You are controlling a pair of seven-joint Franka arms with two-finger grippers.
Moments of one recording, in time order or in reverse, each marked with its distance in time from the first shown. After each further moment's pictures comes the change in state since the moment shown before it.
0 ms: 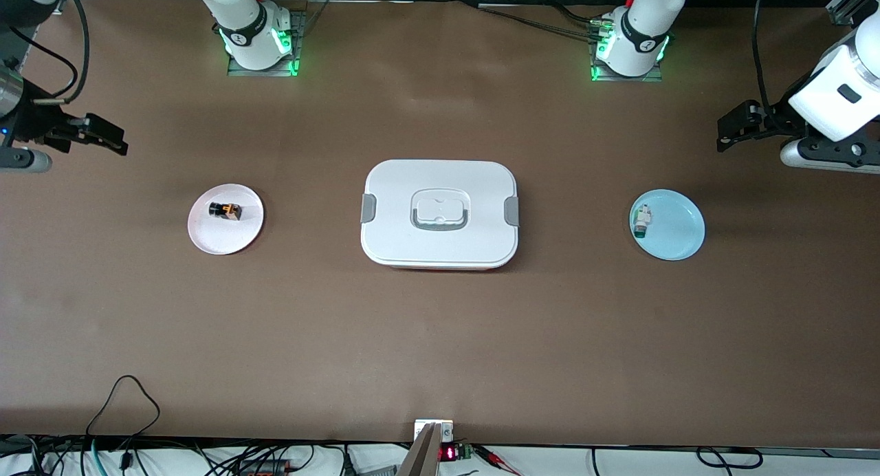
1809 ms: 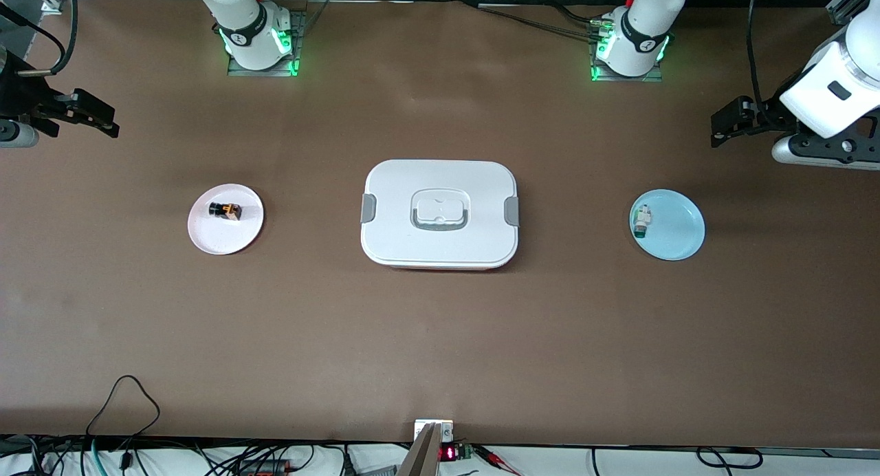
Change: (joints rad) left arm 0.000 -0.004 -0.016 0.000 0.000 -0.021 -0.021; right arm 0.002 -0.024 0.009 0.029 0.000 -0.031 -0.032
